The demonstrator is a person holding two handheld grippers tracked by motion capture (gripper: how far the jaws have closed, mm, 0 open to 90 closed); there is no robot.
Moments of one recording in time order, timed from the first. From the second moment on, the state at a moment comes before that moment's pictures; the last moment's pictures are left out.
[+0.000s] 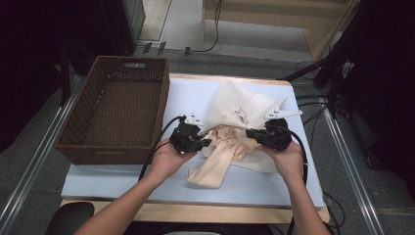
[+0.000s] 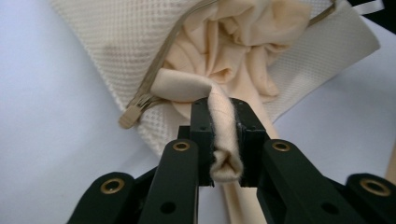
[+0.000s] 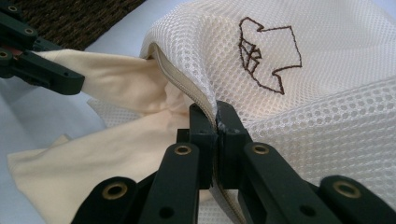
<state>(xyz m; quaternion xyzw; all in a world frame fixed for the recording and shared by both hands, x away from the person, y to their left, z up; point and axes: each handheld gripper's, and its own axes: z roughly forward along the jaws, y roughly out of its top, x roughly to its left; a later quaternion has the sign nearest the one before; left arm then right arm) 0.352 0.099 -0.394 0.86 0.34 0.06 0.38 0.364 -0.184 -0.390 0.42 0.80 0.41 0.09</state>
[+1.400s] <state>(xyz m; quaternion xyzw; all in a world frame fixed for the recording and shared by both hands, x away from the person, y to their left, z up) 0.414 0.007 -0.446 0.86 0.35 0.05 0.37 0.364 -0.182 -0.393 0.41 0.81 0.41 0.07</state>
